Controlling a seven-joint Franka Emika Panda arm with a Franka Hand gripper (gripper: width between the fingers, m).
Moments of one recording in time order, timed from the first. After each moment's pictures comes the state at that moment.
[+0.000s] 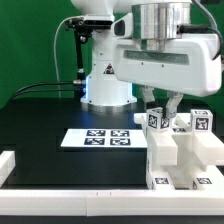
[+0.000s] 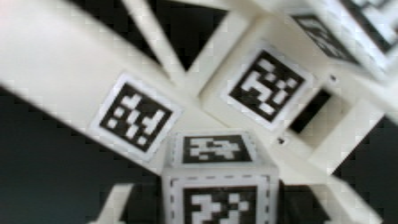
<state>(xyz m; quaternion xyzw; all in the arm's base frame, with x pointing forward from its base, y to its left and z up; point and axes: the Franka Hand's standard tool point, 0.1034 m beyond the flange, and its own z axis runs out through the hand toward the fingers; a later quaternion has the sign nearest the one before) 0.554 0.056 0.124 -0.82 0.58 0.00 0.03</state>
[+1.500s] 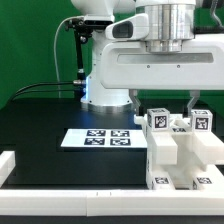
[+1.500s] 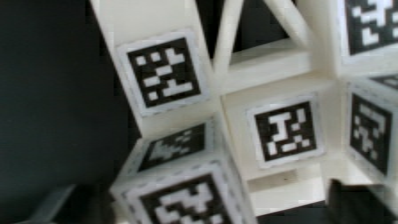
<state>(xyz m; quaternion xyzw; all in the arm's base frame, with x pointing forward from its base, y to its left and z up) 0.554 0.061 0.122 -0.99 0.12 -0.03 0.02</state>
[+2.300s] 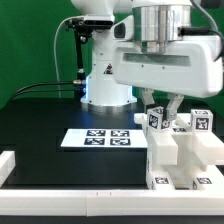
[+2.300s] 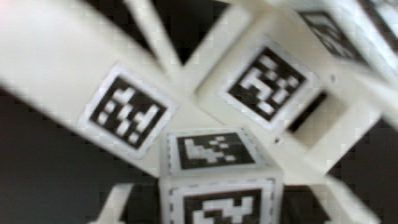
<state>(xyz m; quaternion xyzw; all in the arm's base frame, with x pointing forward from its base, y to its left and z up) 0.555 0.054 0.120 -0.83 0.56 -0.01 0.04</state>
